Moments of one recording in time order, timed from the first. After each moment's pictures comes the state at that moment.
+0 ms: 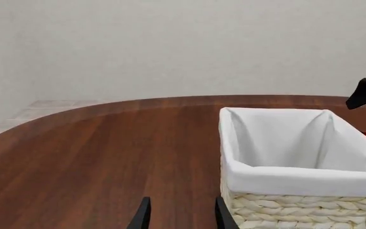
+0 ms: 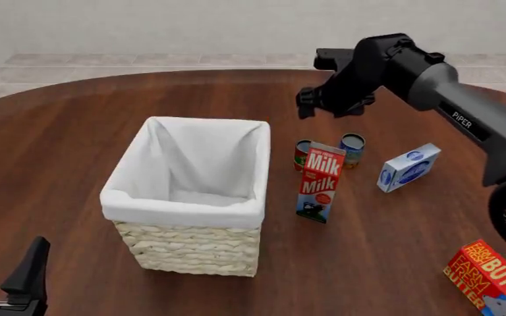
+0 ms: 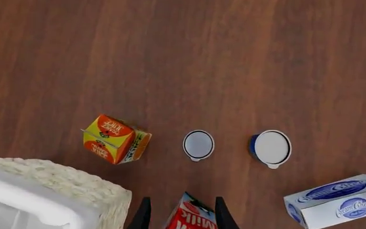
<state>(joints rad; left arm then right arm) 0.00 0.01 -0.03 0.01 0.01 0.32 1.96 -1.87 0.90 0.16</state>
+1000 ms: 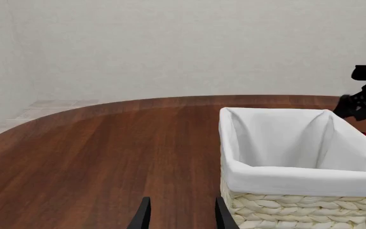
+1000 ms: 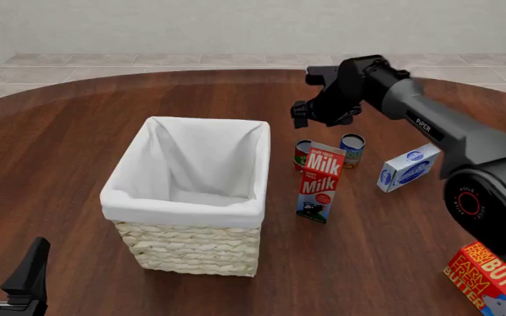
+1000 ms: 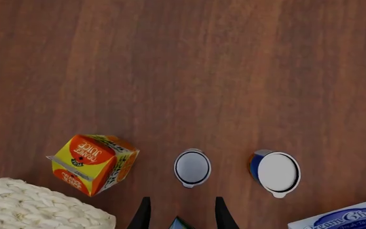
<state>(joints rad) 0.00 0.01 -0.03 0.01 0.01 0.30 2.13 -1.96 0.85 0.12</state>
